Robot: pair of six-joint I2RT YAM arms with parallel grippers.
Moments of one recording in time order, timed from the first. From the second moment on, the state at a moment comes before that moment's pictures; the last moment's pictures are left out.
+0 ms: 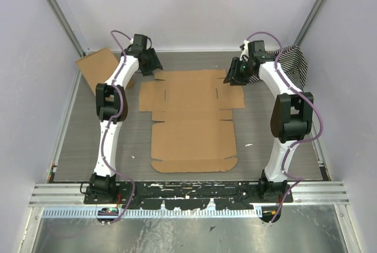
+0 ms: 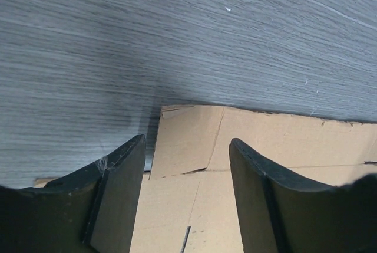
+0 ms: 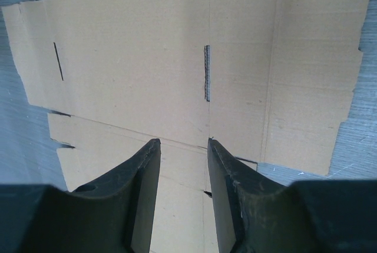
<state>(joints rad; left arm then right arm) -0.19 2.55 2.36 -0.70 0.11 -0.60 0.09 1.94 1.64 -0.66 -0.40 0.31</state>
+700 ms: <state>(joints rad) -0.21 2.57 2.31 -0.68 0.15 -0.62 0.09 1.94 1.64 -0.66 -0.41 0.34</state>
